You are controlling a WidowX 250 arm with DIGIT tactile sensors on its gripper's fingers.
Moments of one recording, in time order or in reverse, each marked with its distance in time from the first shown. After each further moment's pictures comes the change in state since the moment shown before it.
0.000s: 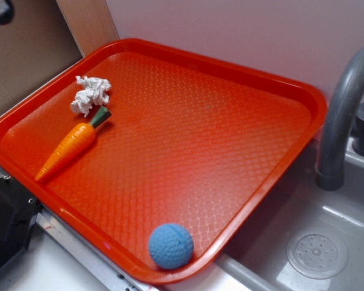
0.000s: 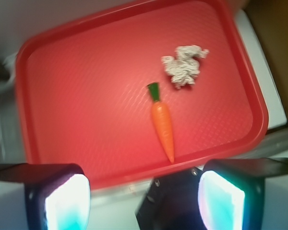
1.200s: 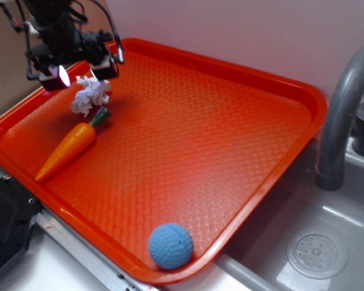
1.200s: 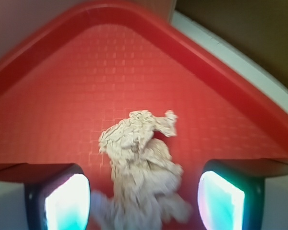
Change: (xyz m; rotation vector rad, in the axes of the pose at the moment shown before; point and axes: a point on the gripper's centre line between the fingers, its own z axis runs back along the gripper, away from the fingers) arm 0.101 0.045 -0.171 0.228 -0.170 0.378
